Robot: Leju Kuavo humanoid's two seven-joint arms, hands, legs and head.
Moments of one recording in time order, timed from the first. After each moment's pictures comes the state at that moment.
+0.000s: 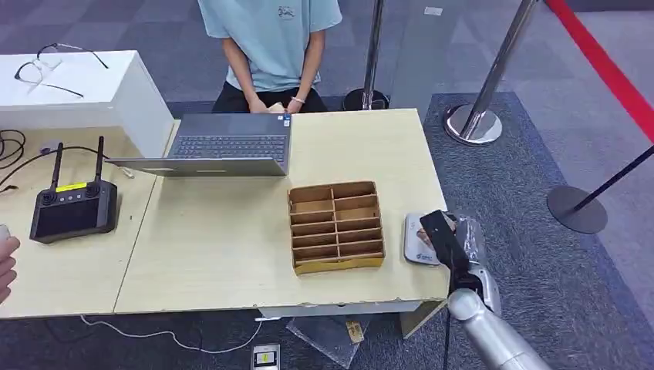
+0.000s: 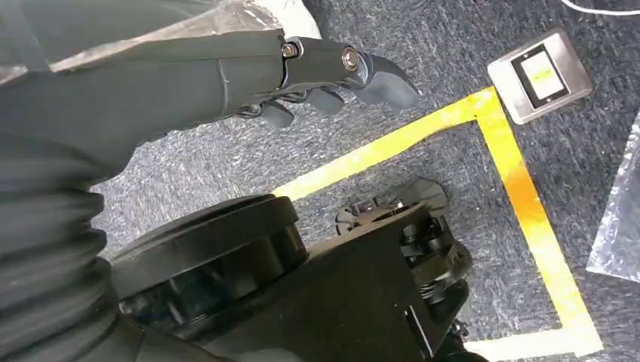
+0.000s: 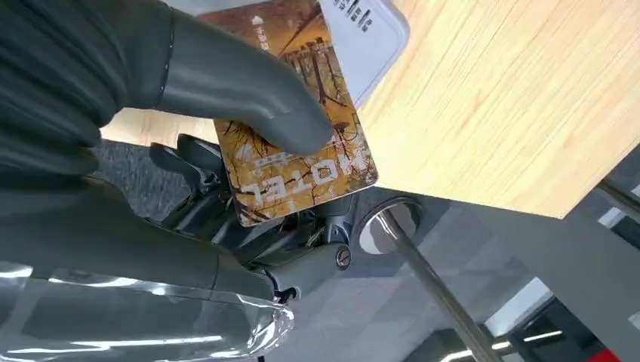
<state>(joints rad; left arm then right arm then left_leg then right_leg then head) -0.12 0.04 -1.19 -0.22 0.74 0.27 0.00 -0.30 -0.27 0.39 -1.05 0.37 -0.70 0.13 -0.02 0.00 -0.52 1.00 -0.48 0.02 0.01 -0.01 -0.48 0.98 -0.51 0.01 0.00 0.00</state>
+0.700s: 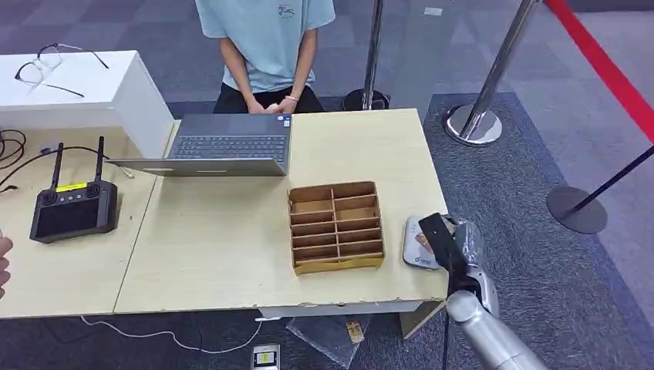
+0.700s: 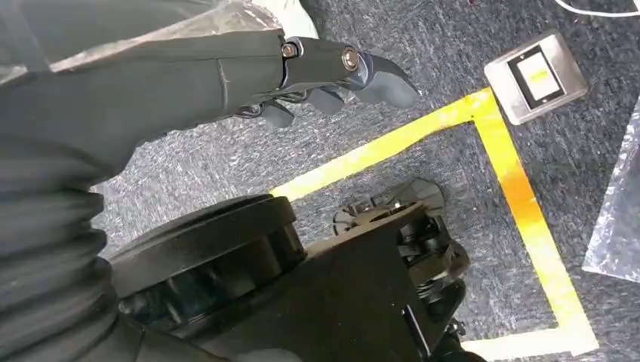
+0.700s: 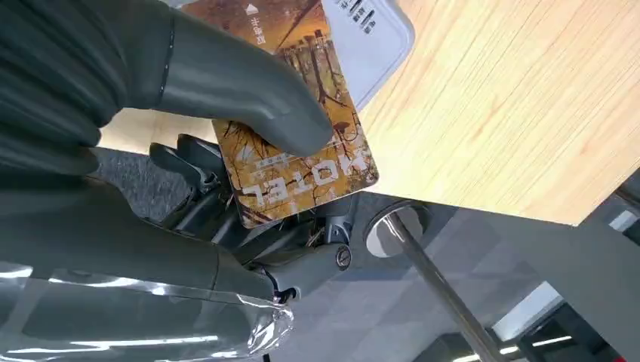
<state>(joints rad) -0.12 0.04 -1.19 -0.22 0.74 0.27 -0.01 -0.30 -0.26 0.39 -1.02 0.37 -0.70 0.12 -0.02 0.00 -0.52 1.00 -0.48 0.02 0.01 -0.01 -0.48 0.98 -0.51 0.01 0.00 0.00</state>
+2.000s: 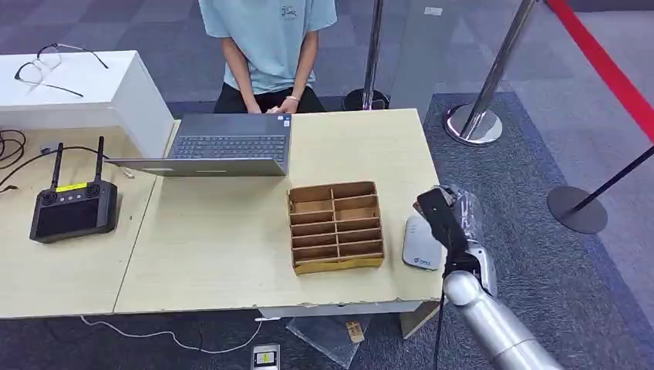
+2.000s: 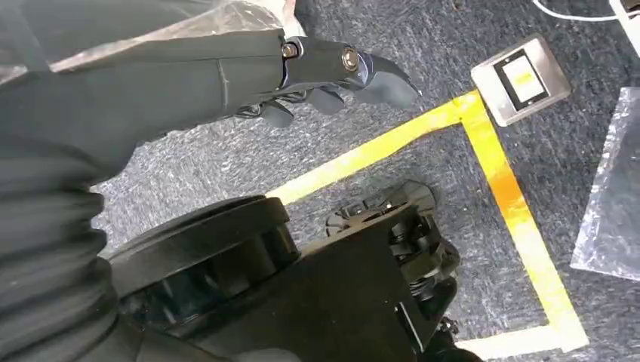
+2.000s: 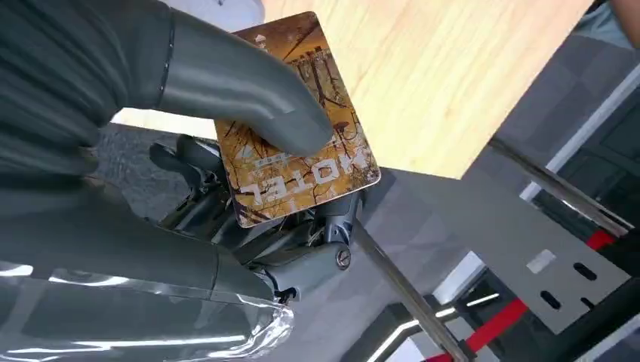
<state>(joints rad) -0.12 0.04 -1.19 -0.22 0.72 0.27 -0.03 -0.34 -0.28 0.40 -1.21 0.41 -0.70 0.19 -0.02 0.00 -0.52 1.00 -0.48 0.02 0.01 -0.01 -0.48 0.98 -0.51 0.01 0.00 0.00</state>
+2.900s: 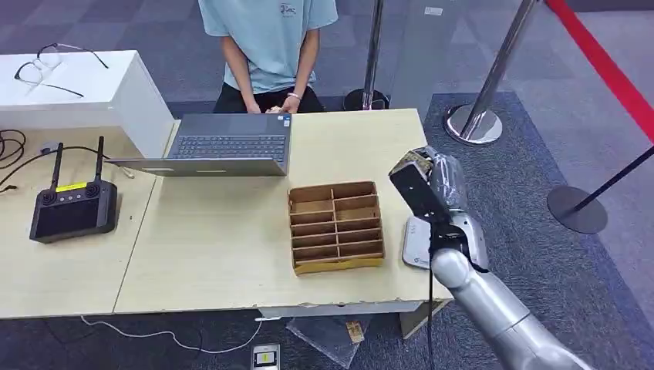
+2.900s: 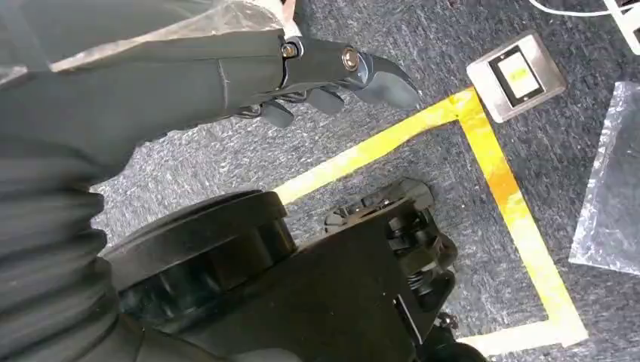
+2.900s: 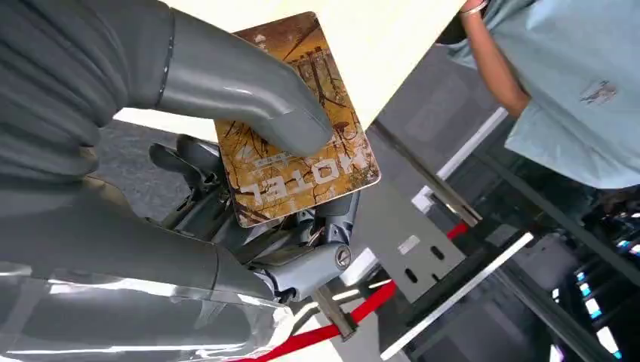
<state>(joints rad) -0.12 0.03 -1.19 -0.22 0.70 0.26 -0.03 -0.46 -0.29 0.53 -1.37 0.50 -0.64 0.26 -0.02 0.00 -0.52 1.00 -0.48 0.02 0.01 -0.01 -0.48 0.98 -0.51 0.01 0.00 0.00</state>
